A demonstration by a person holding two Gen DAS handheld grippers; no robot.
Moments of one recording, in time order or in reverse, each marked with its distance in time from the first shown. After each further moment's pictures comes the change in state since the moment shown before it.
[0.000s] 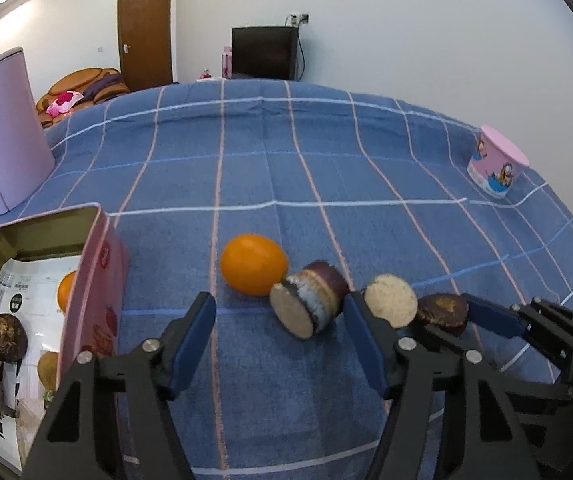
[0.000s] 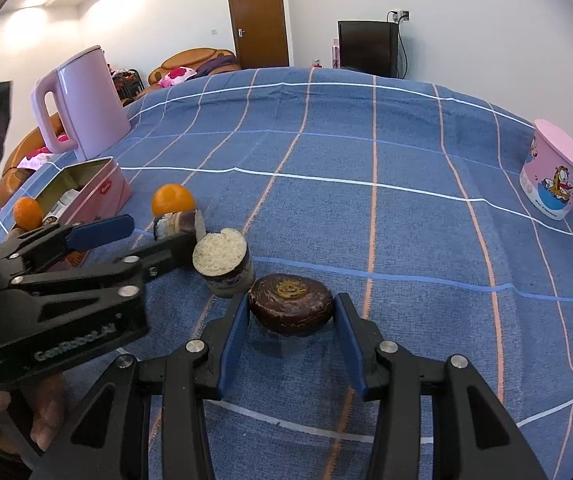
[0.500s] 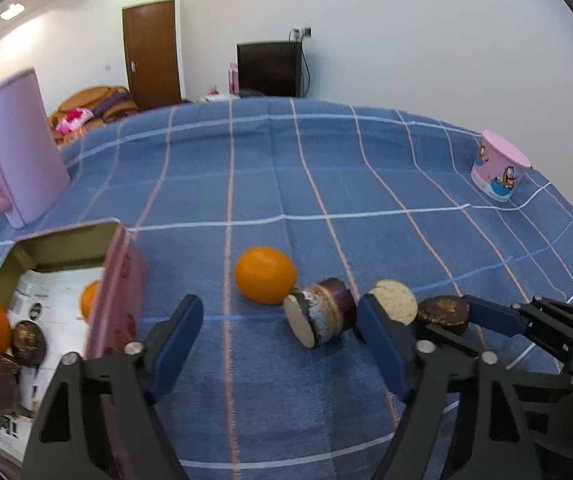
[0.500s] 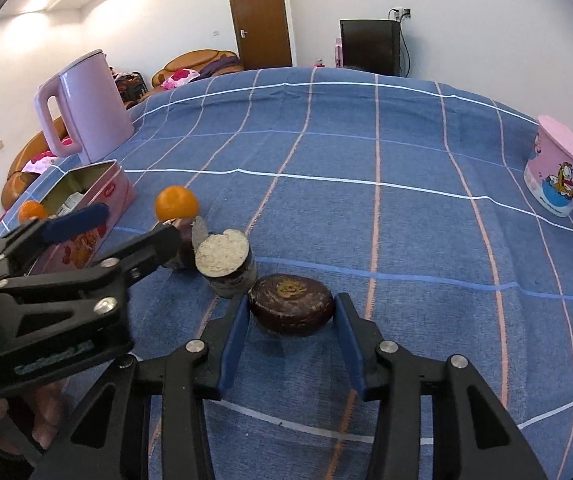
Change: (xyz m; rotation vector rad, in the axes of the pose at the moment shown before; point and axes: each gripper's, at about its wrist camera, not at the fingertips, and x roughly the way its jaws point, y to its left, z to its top) left arm -0.010 0.001 -0.001 0.018 -0.040 0.040; right arm -0.001 -0.003 0.000 0.015 -0.004 0.018
